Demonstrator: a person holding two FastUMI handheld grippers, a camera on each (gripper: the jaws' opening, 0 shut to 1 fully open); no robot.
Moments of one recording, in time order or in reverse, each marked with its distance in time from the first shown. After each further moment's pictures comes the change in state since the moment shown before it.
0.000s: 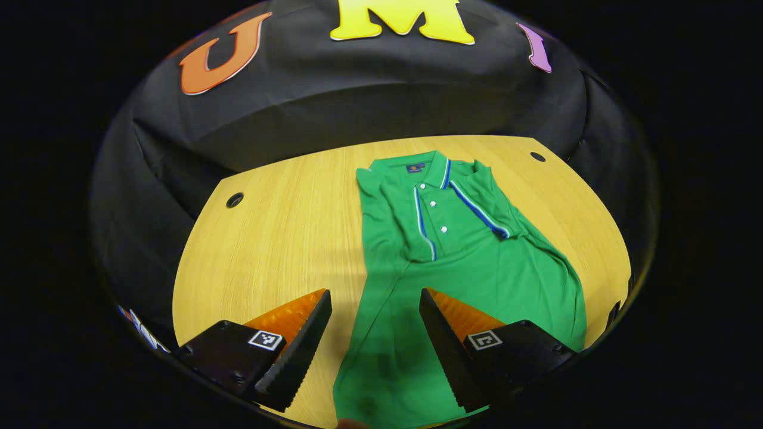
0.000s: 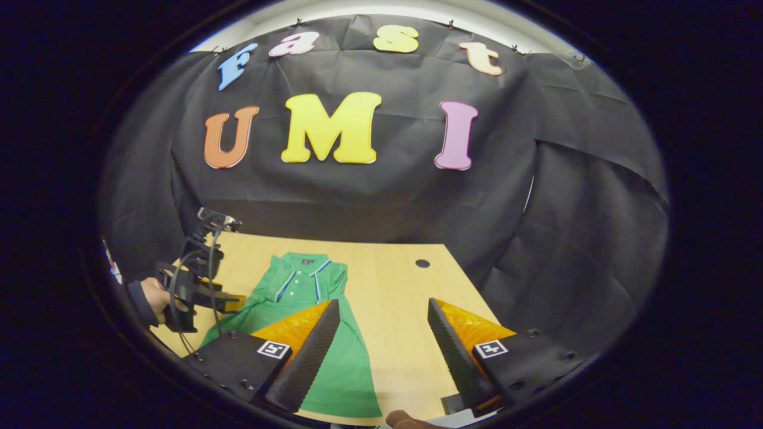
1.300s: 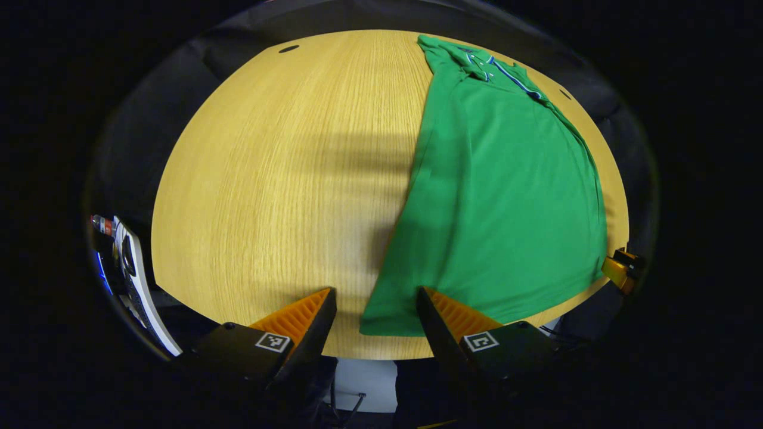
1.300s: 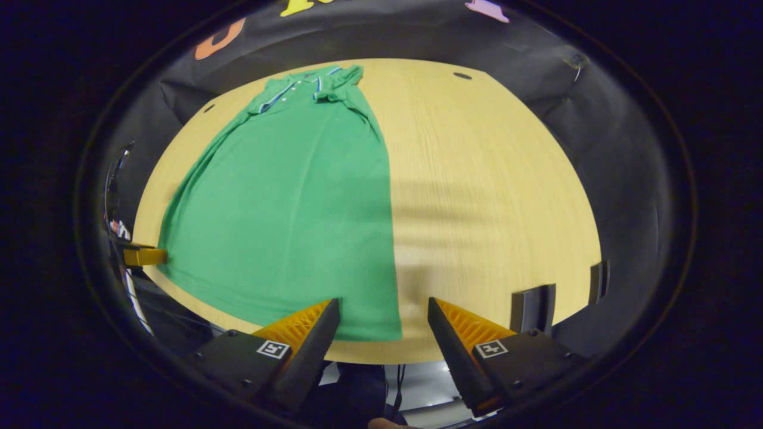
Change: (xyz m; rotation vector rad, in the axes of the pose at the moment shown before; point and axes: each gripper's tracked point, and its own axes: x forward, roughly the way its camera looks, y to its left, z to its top) left arm -0.102 0.025 -0.218 -0.188 0.540 -0.042; right arm 0.008 0.015 -0.284 0.007 0.853 0.076
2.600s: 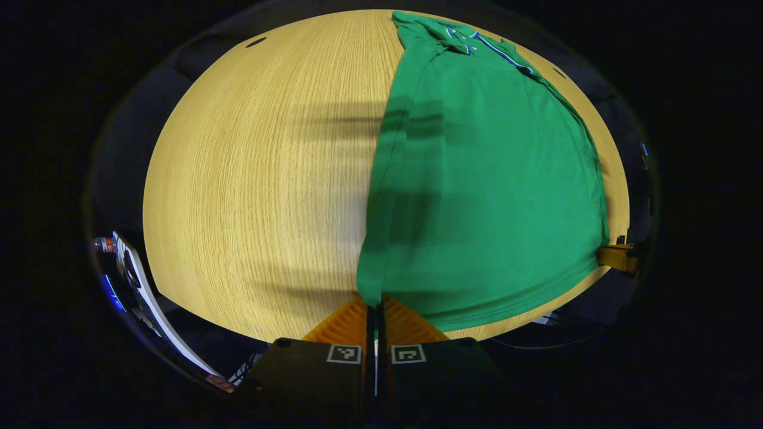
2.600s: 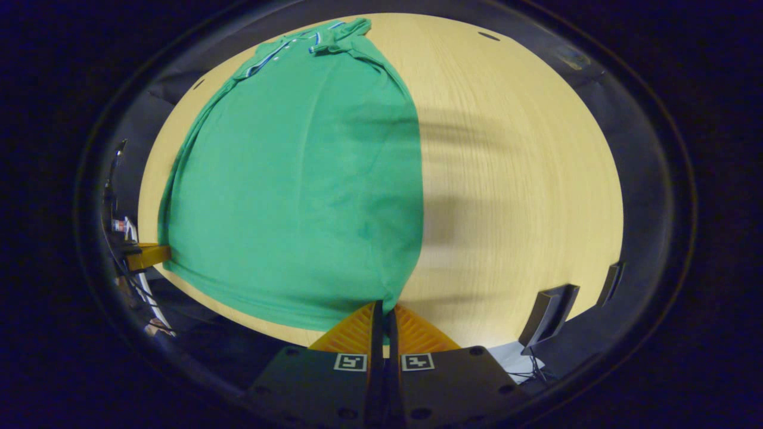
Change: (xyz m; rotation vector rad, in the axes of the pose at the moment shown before) left arm 0.002 -0.024 0.006 0.085 0.107 0.015; right arm 0.006 0.016 0.011 -0.046 0.245 0.063
